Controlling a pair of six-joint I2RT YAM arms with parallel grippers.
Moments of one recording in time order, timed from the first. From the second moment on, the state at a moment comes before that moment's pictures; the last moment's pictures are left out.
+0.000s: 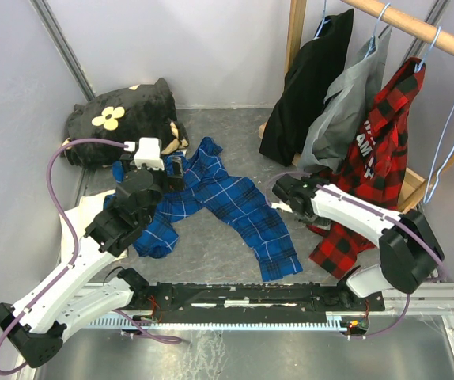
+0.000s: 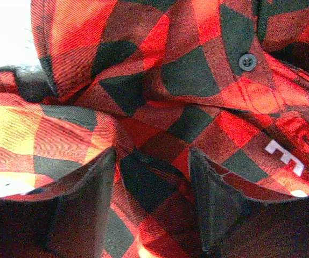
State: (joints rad) left arm -0.67 0.80 0.88 -0.30 -0.60 -0.14; right arm 0.67 1.47 0.96 -1.10 0.63 -0.49
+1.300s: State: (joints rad) left arm -0.67 0.78 0.84 -0.27 -0.41 -0.15; right arm 0.53 0.82 1.02 -0.90 0.32 -0.30
